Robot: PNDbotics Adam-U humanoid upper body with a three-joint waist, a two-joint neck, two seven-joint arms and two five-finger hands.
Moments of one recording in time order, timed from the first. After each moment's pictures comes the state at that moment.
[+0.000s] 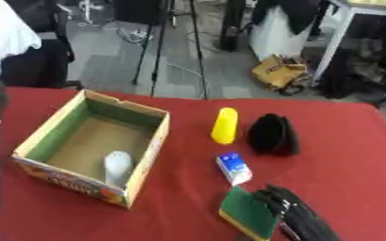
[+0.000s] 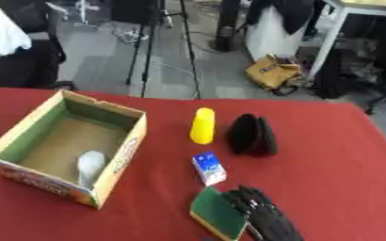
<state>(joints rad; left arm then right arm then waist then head) -0.31 0.21 0.03 -1.98 -0.04 -0.47 0.09 -0.27 -0.07 0.06 -1.53 1.31 -0.29 0.00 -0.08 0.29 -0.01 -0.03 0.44</state>
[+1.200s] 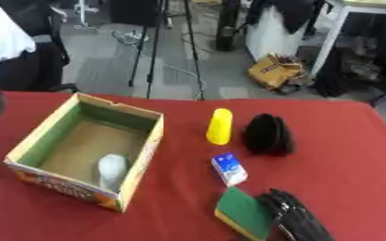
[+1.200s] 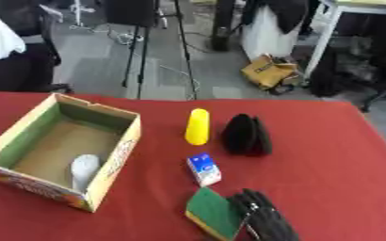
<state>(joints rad) -0.31 0.21 0.03 -1.98 -0.04 -0.46 0.07 -0.30 -0.07 0.02 -1.44 1.40 -0.25 -0.03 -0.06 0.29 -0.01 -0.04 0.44</state>
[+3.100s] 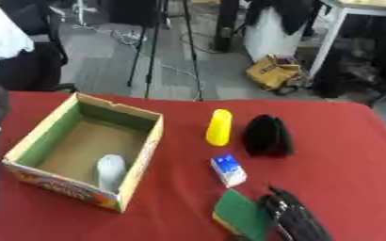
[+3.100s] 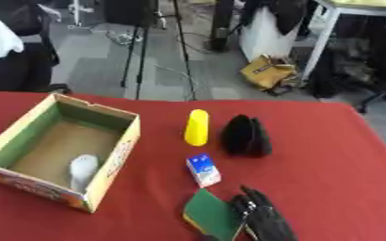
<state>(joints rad) -0.31 0.21 0.03 -1.98 -0.04 -0.45 0.05 -0.30 -0.07 0.03 -1.44 1.45 -0.27 -0.10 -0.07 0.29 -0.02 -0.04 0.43</state>
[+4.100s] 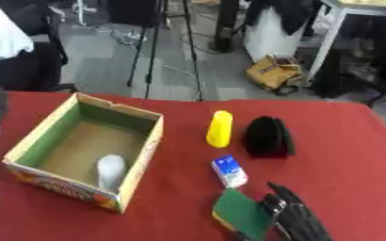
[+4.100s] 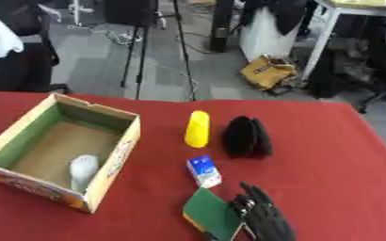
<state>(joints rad) -0.31 0.21 0.03 -1.98 -0.03 -0.45 0.05 -0.31 -0.07 0.03 -1.43 1.48 -0.26 -0.17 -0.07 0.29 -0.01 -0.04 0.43</state>
